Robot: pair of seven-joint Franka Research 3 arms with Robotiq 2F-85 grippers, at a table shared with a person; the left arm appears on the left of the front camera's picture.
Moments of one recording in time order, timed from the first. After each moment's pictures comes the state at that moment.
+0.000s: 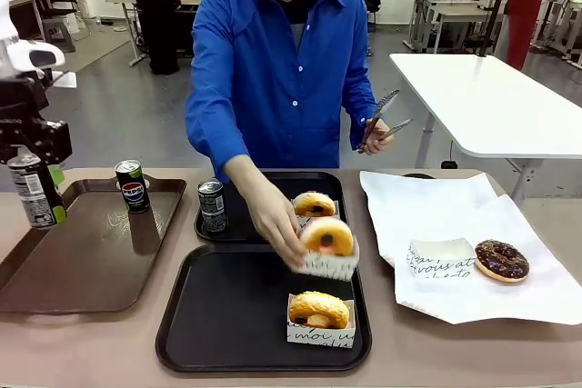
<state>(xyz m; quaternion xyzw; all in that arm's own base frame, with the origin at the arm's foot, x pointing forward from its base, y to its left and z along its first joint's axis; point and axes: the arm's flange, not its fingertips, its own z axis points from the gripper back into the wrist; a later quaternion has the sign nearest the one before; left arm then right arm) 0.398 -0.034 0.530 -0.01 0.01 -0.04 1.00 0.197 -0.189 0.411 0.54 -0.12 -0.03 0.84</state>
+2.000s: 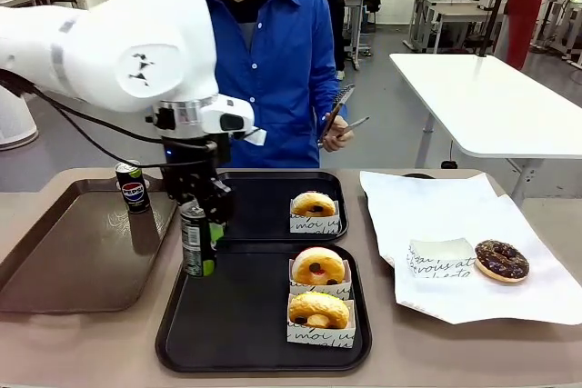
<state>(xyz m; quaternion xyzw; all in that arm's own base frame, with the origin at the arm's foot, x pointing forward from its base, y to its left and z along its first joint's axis) 0.361 -0.305 0.461 -0.01 0.02 -0.33 0.94 0.197 -0.189 0.411 0.54 -0.12 -0.03 0.84</state>
